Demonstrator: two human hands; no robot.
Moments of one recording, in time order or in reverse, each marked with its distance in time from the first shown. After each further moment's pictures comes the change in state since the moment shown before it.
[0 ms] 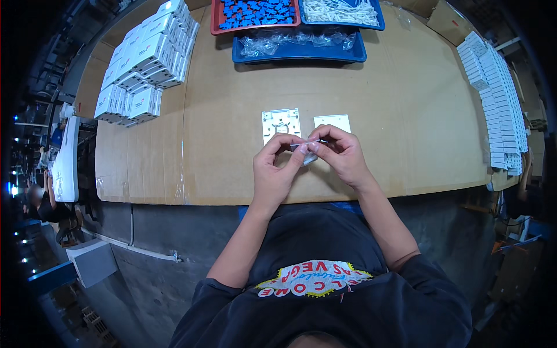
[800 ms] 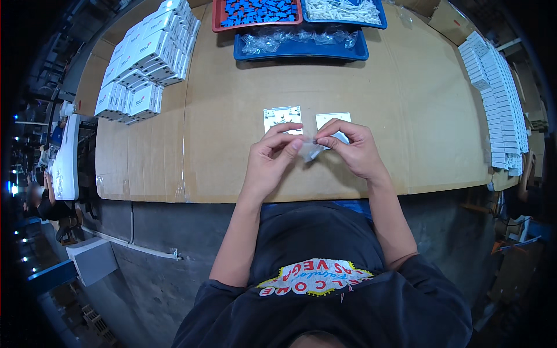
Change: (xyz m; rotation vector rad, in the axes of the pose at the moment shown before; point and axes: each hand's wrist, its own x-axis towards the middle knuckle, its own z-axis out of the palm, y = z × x) left_hand 0.013 0.004 -0.022 0.154 -0.161 -0.032; right_hand 0.006 -0.020 -0.017 -0.336 -0.025 -0.074
